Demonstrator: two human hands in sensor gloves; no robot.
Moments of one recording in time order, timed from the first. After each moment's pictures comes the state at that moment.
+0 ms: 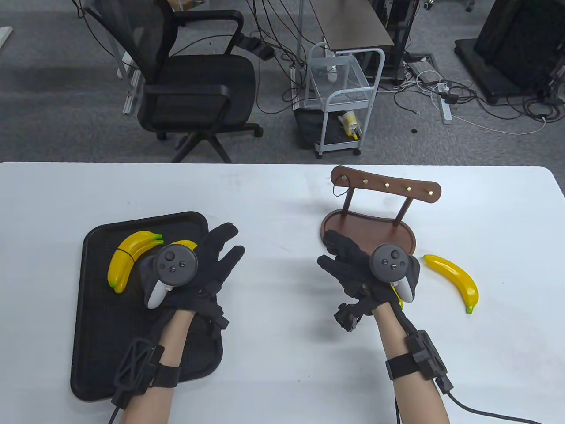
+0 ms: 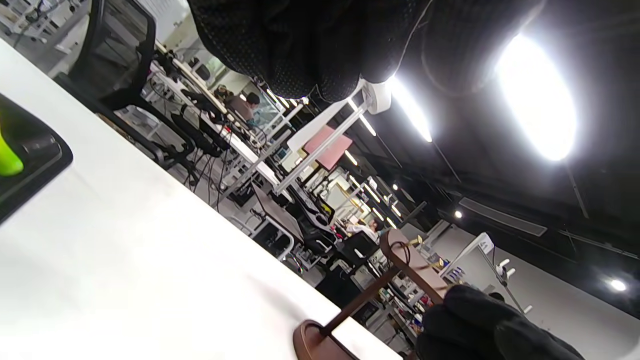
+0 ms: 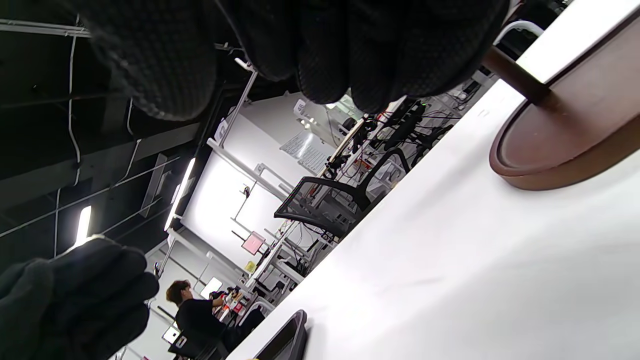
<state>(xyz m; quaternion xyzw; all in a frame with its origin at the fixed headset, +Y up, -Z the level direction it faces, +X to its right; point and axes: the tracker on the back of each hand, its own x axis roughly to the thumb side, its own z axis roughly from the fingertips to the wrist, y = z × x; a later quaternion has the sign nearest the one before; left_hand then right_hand) -0.195 -0.691 -0.315 0.01 -0.13 0.40 0.91 0.169 -0.721 -0.352 0.15 -0.02 0.88 0.46</state>
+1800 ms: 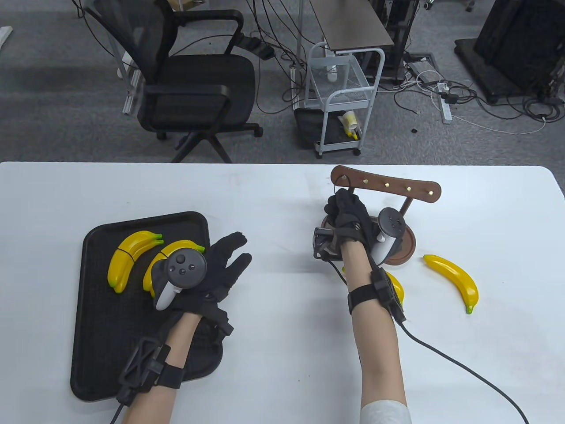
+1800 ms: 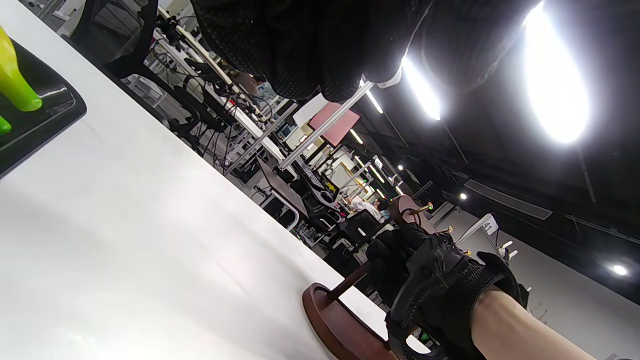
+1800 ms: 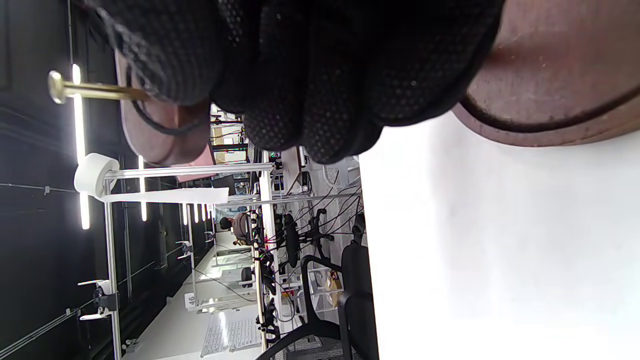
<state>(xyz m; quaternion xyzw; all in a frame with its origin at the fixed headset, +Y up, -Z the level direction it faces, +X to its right) -0.186 -0.708 -0.314 -0.02 -0.14 0.40 0.90 0.169 -0.764 -0.458 -0.22 -0.04 0.68 0.70</state>
